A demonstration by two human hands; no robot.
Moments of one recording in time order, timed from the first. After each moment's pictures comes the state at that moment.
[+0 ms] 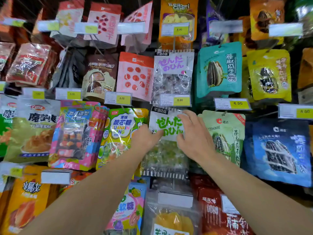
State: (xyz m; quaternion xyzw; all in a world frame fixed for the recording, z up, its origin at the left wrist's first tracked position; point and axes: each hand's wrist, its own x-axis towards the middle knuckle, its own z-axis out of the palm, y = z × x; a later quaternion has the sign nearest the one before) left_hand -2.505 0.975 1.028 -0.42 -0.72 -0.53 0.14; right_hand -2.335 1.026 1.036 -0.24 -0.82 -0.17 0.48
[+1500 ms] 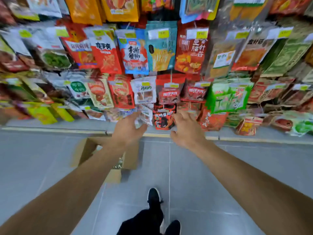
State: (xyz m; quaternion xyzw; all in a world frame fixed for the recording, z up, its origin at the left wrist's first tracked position) left_hand -2.566 0.378 0.566 -0.46 -0.83 -0.26 -0.18; right_hand -2.387 0.489 0.555 -0.40 -0.90 0.16 0.05
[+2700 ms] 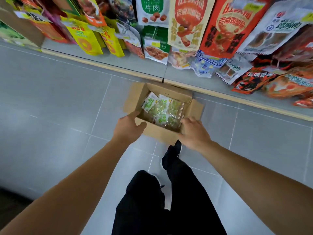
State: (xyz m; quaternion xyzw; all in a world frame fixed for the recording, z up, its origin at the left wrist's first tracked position) left_hand -2.986 0.156 0.340 -0.22 -0.90 -0.13 -0.34; right_hand -2.815 0.310 0.306 -0.36 -0.85 0.30 -0.24
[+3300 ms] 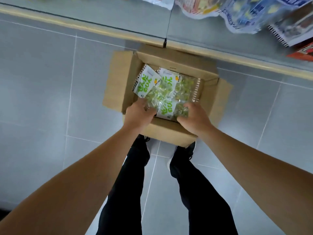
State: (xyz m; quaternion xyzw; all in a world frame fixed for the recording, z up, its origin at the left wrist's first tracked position) left_hand -3.102 0.263 0.004 -0.14 -0.85 -0.15 -0.48; right_hand -2.950 0.379 -0.015 -0.49 -0.70 0.43 -0.27
